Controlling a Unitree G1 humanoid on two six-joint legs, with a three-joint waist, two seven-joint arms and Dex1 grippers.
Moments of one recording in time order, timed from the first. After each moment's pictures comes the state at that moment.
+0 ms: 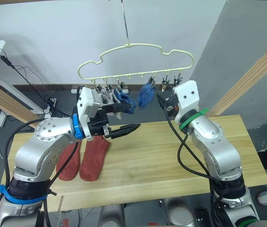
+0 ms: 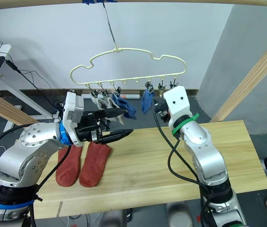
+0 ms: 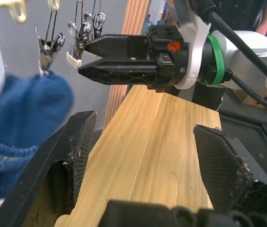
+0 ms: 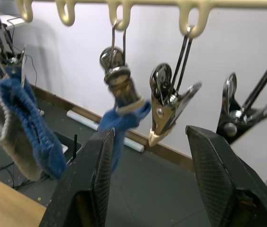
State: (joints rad) left arm -0.37 0.70 0.03 -0.40 -0.63 0.48 -0.91; right arm -0.49 -0.19 0.18 -0.46 0.05 0.70 0.16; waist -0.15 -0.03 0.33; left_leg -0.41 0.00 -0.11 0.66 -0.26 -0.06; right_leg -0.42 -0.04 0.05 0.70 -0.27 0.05
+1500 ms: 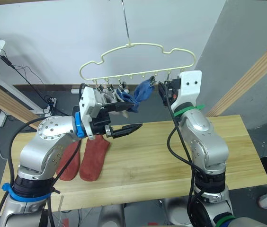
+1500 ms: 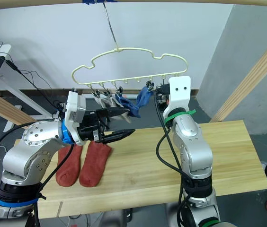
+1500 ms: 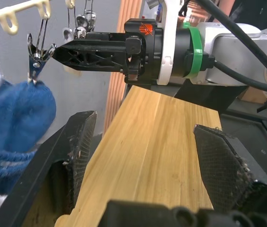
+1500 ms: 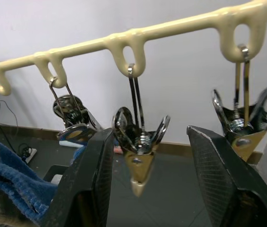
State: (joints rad) left arm -0.38 0.66 0.02 -0.38 -0.59 0.45 -0.95; right arm -0.56 0.11 0.05 -0.44 0.03 0.82 0.01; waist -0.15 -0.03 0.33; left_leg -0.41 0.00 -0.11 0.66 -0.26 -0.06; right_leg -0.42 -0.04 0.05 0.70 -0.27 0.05
